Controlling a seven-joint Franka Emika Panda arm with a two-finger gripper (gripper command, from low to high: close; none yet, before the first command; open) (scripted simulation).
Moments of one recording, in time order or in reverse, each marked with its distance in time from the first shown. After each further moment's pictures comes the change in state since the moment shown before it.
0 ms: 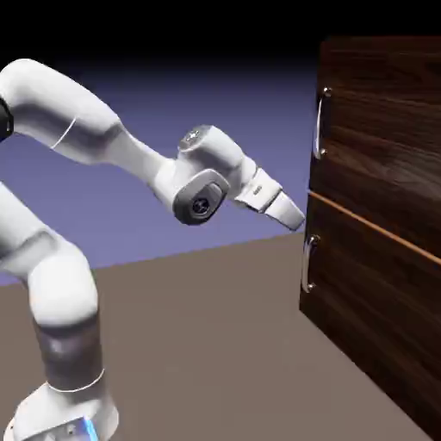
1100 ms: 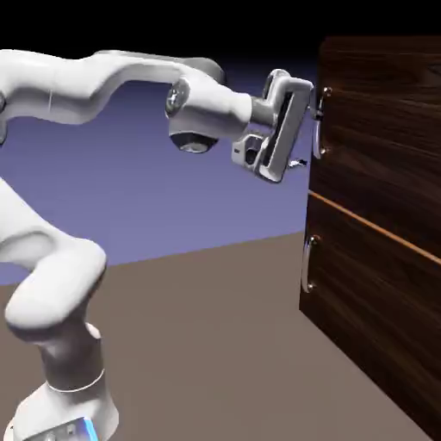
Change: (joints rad) arm -0.517 -0.106 0.546 0.351 1.435 -0.018 0.487
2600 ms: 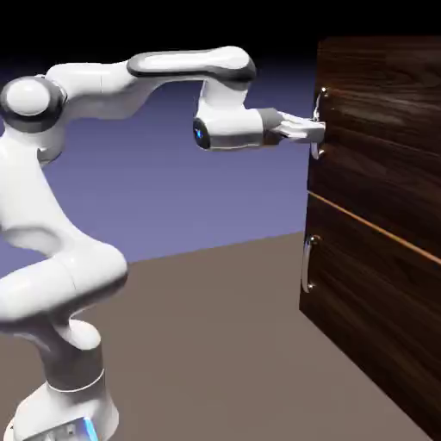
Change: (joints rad) arm -0.506 0.017 0.525 0.372 1.342 -0.067 0.349
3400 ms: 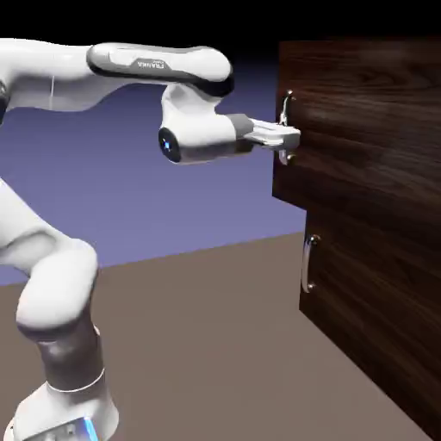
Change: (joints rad) arm 0.870 0.009 -0.744 -0.345 -0.227 -0.072 -0.146
